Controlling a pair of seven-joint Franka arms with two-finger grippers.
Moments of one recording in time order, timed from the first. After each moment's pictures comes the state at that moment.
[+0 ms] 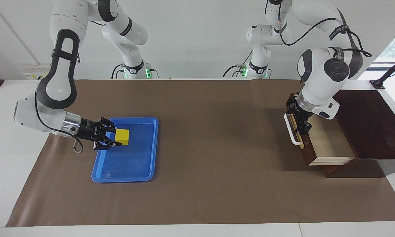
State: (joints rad) left arm -0.11 0.18 -0.04 -1.76 0.08 1.83 -1.74; right arm -0.21 0.41 0.00 -1.74 0.81 1.73 0.95
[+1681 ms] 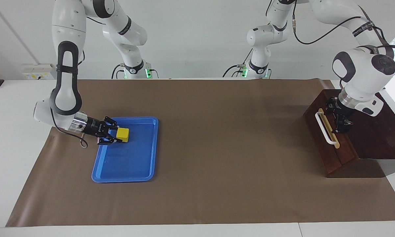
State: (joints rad) left arm 0.18 0.15 -0.04 -1.83 0.11 1.98 -1.40; right arm -0.28 0.37 0.00 -2.02 0.86 1.90 0.80
